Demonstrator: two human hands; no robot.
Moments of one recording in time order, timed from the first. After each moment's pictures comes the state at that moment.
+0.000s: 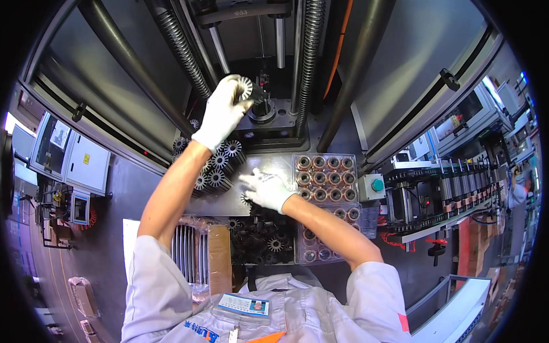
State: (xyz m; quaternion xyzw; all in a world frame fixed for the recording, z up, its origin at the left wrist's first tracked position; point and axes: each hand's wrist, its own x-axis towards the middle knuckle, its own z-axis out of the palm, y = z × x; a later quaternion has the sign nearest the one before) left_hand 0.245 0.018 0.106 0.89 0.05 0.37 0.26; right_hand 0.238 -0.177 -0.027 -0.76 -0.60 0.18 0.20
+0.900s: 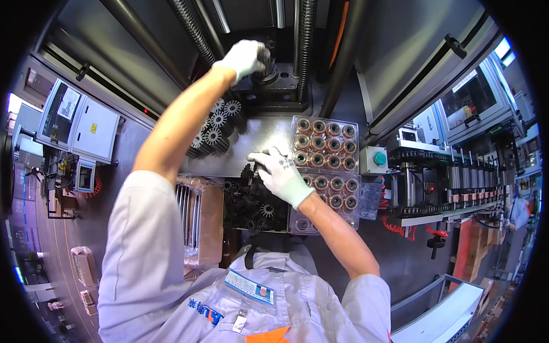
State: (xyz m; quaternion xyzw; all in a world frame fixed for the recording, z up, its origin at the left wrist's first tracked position) left_hand 0.309 0.024 0.097 0.99 0.06 0.10 0.07; right_hand 0.204 -0.264 0.002 -0.71 -0.53 0.13 0.44
